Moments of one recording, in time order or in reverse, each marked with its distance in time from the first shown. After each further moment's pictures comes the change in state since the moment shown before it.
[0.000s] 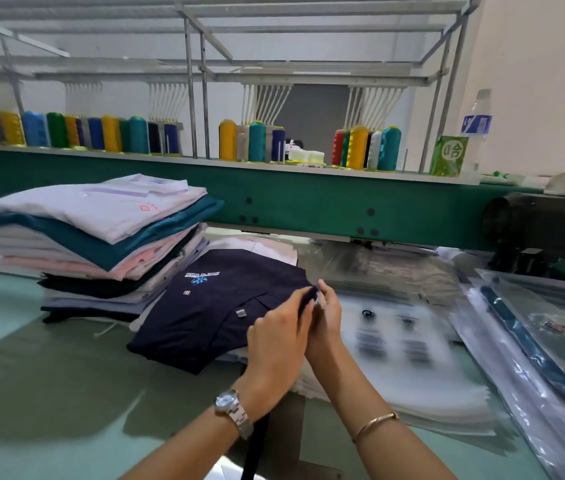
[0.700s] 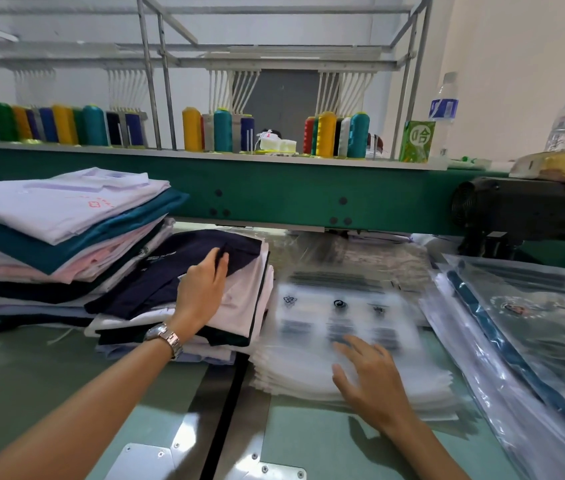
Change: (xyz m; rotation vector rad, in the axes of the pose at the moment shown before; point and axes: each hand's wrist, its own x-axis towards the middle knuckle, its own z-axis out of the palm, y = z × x) left_hand 0.084 -0.083 0.018 -0.040 -0.003 -0.081; right_hand -0.046 -0.059 -0.171 -2.115 0.047 -0.686
